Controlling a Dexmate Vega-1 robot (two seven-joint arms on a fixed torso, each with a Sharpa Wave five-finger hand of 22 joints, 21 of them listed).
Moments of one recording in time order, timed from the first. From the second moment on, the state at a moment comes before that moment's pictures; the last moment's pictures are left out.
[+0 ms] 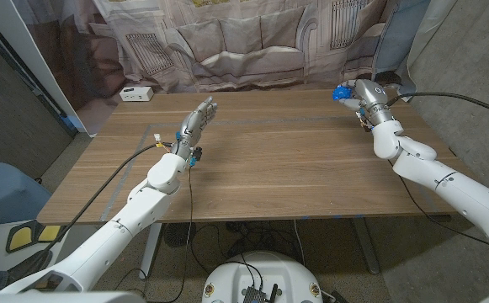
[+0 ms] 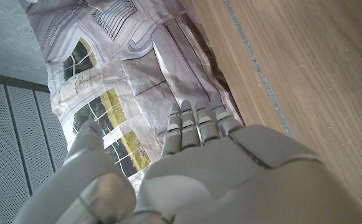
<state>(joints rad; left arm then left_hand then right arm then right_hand) 0.95 0.55 0.39 -1.58 -0.45 -0.28 0.18 0.19 0.01 0.38 -0.13 0.18 0.35 0.11 0.19 0.18 0.31 0.06 0.23 0.20 0.23 0.08 0.19 0.18 0.13 0.09 0.20 0.17 -0.65 -0.80 -0.56 -1.41 -0.41 -0.01 -0.51 1.08 0.05 0.35 -0.13 0.17 0.82 -0.02 0.26 0.20 0.83 0.01 0.22 0.20 0.86 -0.11 0.35 0.30 0.99 -0.12 0.41 0.19</state>
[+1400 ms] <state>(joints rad) 0.96 0.55 0.39 -1.59 -0.45 -0.27 0.20 0.19 0.02 0.38 -0.13 0.18 0.35 0.11 0.19 0.18 0.31 0.06 0.22 0.20 0.23 0.08 0.19 0.18 0.13 0.09 0.20 0.17 -0.69 -0.84 -0.54 -1.46 -0.40 0.00 -0.49 0.99 0.01 0.31 -0.12 0.17 0.71 0.00 0.20 0.20 0.71 0.03 0.19 0.20 0.74 -0.08 0.29 0.30 0.90 -0.10 0.37 0.18</state>
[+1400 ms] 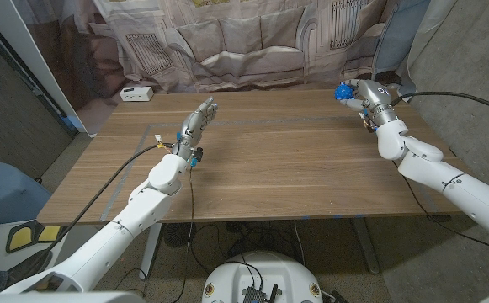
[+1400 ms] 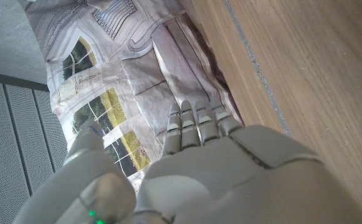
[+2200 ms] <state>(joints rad) 0.99 0.56 0.38 -1.62 -0.44 -0.27 0.21 0.19 0.02 0.38 -0.13 0.18 0.35 0.11 0.19 0.18 0.31 0.06 0.22 0.20 0.23 0.08 0.19 0.18 0.13 0.09 0.20 0.17 -0.72 -0.85 -0.52 -1.49 -0.41 -0.01 -0.50 0.98 0.01 0.31 -0.13 0.18 0.71 0.00 0.20 0.20 0.71 0.02 0.20 0.21 0.74 -0.08 0.29 0.31 0.90 -0.10 0.36 0.18</state>
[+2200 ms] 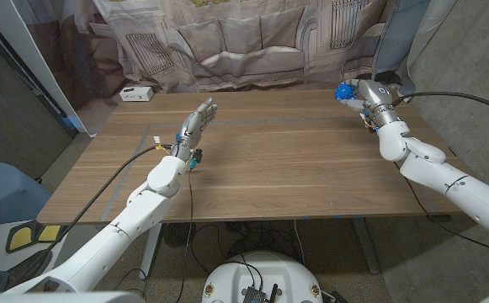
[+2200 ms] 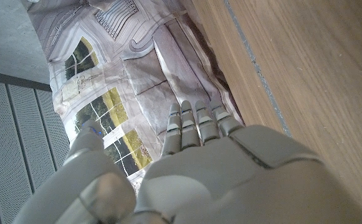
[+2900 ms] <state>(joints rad) 1.00 0.56 0.37 -1.64 -0.44 -0.27 0.21 0.19 0.02 0.38 -0.13 0.18 0.35 0.11 0.19 0.18 0.31 0.06 0.22 0.20 0.23 0.08 0.19 0.18 0.13 0.09 0.20 0.17 -0.73 -0.84 -0.50 -1.48 -0.40 0.03 -0.57 1.02 0.05 0.34 -0.16 0.18 0.86 -0.02 0.27 0.21 0.93 -0.04 0.26 0.21 0.99 -0.14 0.37 0.31 1.08 -0.15 0.44 0.18</state>
